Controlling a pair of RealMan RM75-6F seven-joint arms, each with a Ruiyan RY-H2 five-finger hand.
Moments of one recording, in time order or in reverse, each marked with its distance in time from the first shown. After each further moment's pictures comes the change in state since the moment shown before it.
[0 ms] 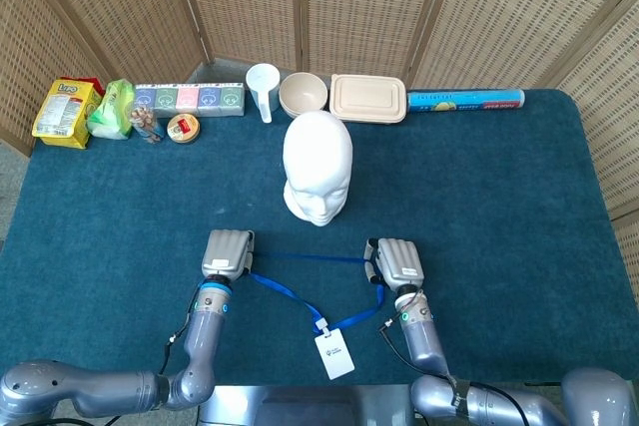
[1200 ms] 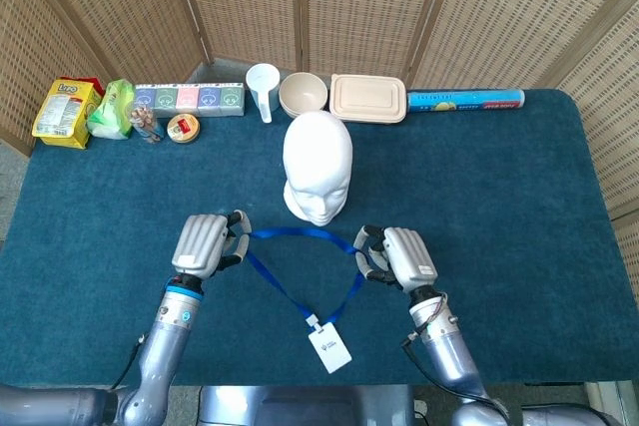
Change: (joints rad) left arm 0.132 0.291 -0.012 -0.445 0.362 0.104 -0.333; right arm -0.078 0.304 0.059 -0.499 -0.208 0.037 0.244
